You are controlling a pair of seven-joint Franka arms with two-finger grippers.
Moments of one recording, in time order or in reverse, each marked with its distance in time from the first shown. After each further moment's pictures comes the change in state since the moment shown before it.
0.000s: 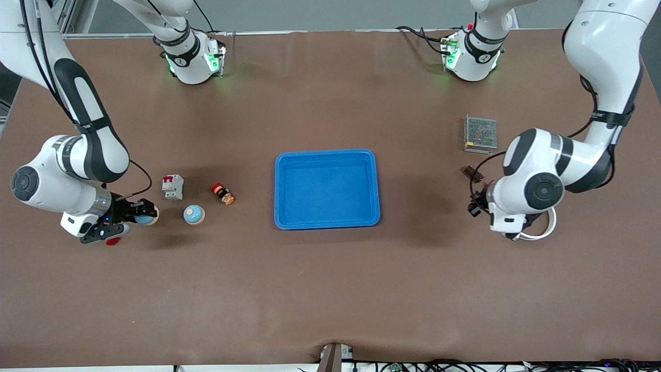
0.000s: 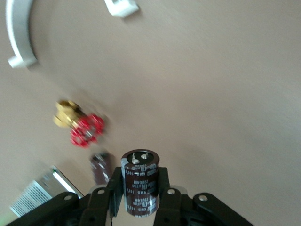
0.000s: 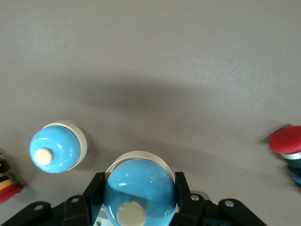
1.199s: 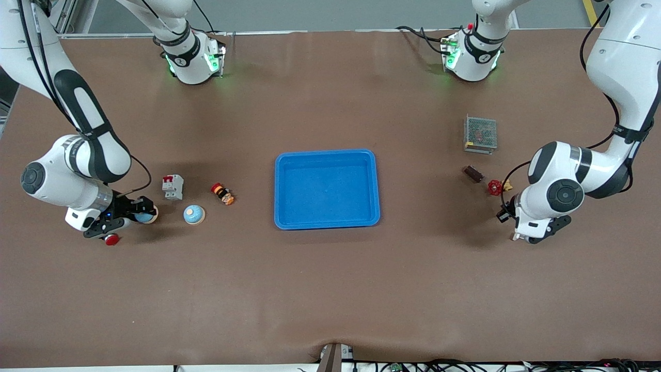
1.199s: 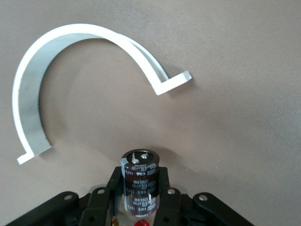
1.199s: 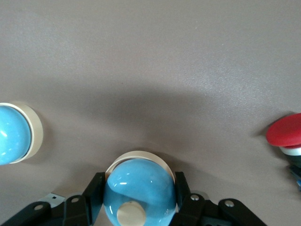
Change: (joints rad) left arm 0.151 0.108 0.008 -0.084 0.250 0.216 0.105; right arm -0.066 0.042 0.005 -0.086 0.026 0.151 -0.132
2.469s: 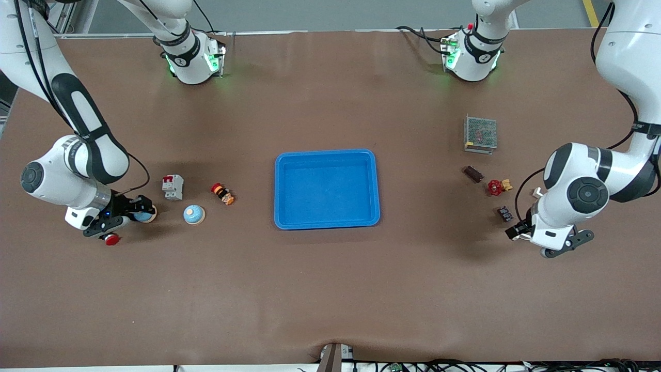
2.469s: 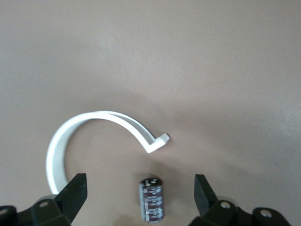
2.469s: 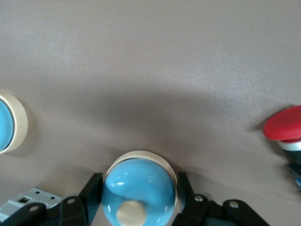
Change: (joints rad) left arm -0.001 -0.043 -0.011 0.132 0.028 -0.028 0.181; right arm -0.022 0.018 0.000 -0.008 0.018 0.019 -0.055
